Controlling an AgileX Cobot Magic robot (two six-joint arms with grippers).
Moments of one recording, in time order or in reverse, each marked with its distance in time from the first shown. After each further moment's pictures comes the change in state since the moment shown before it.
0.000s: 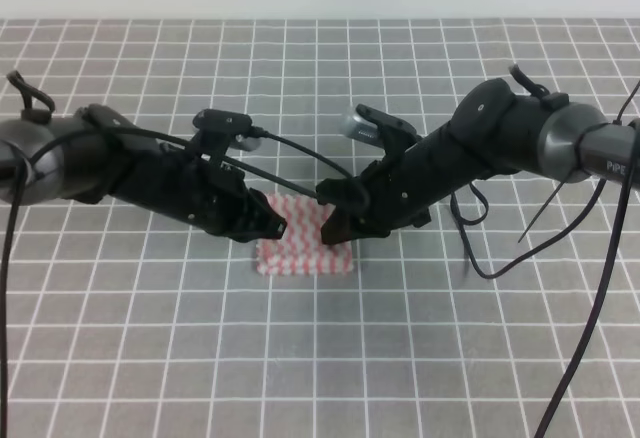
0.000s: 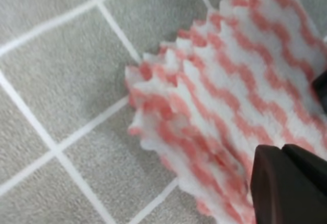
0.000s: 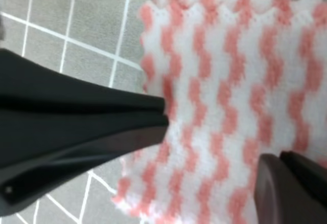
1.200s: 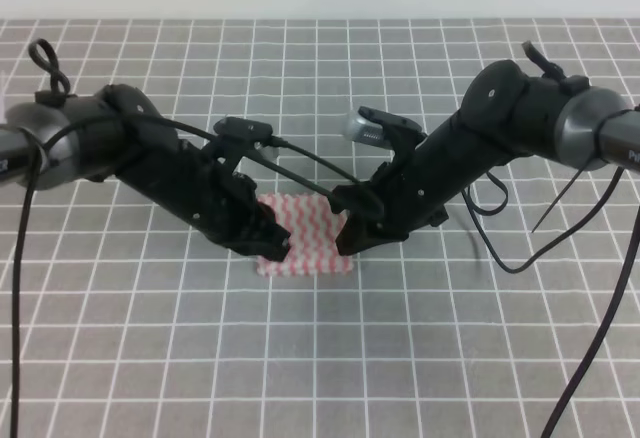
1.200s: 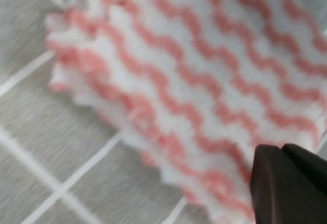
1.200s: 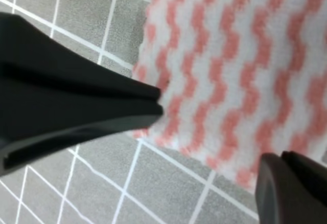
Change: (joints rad) left arm -0.032 -0.012 -0.080 0.231 0.159 -0.192; right arm -0.009 -0.050 0.000 -0.132 0.125 0.046
